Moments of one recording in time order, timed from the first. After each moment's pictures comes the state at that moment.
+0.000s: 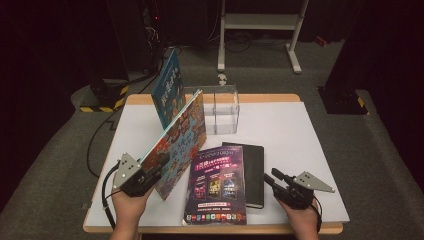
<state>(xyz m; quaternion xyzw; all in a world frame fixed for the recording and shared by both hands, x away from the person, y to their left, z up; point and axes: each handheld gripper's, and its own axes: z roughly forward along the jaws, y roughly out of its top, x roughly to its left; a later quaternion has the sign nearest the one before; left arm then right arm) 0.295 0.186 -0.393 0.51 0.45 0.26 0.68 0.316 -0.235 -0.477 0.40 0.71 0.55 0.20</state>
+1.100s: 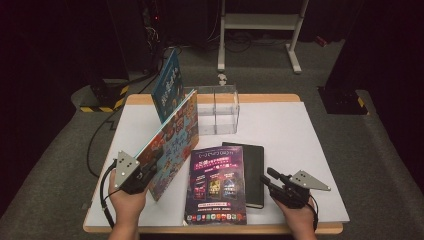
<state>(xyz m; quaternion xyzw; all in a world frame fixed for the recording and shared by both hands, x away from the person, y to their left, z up) 0.296 0.190 -0.390 0.48 0.46 0.32 0.67 0.319 -0.225 -0.474 0.38 0.71 0.56 0.19</state>
